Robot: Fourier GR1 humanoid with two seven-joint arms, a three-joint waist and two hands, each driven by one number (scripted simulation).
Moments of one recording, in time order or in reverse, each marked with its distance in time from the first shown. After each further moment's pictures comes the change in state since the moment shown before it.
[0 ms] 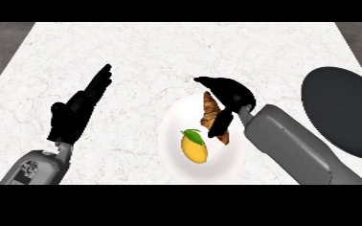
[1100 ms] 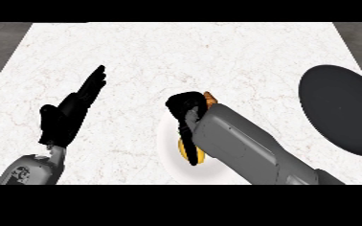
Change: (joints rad) left arm 0.044 -0.021 0.069 -0.039 -0.036 -0.054 0.023; right arm -0.169 0.263 0.039 0.065 -0.091 0.455 0.473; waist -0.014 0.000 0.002
